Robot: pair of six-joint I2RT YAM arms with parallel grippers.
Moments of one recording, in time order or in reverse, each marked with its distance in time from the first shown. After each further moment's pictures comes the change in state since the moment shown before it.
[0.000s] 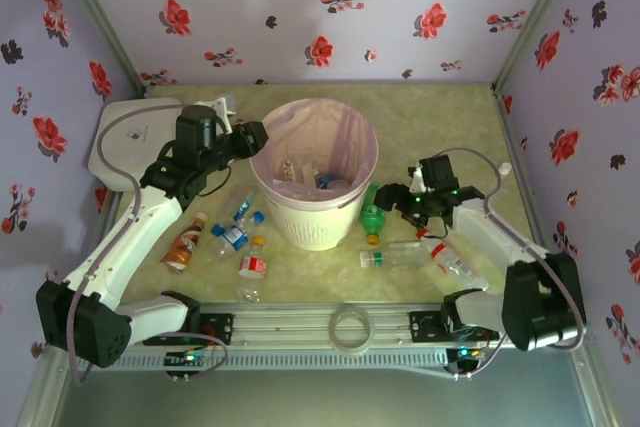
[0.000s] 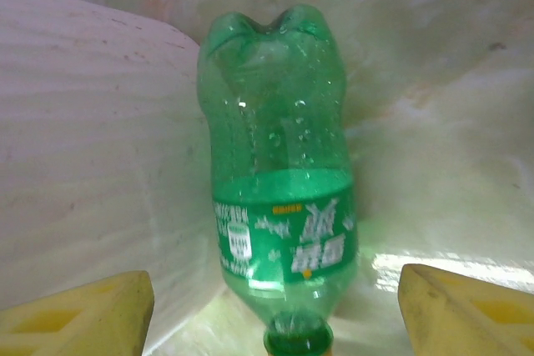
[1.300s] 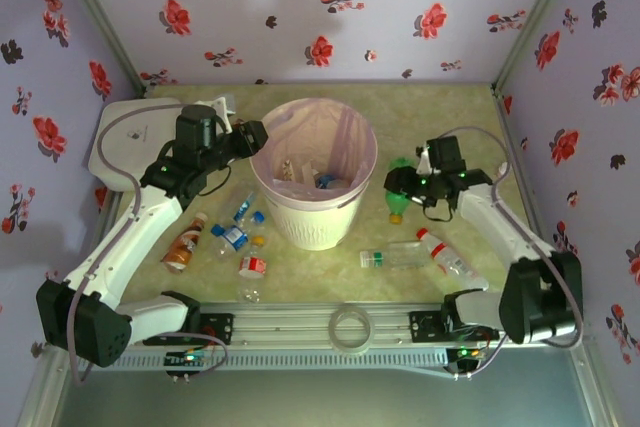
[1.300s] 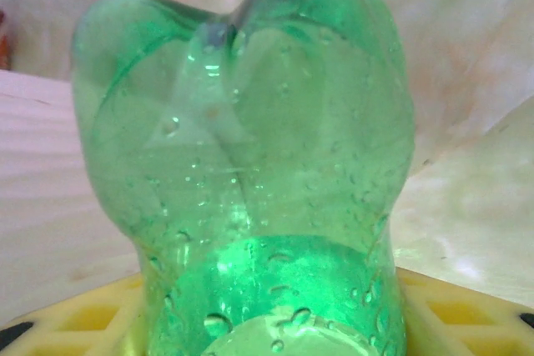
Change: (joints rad) left arm 0.000 0.004 0.000 0.005 0.000 0.000; right arm -0.040 -0.017 0.203 -0.160 0.137 -0.109
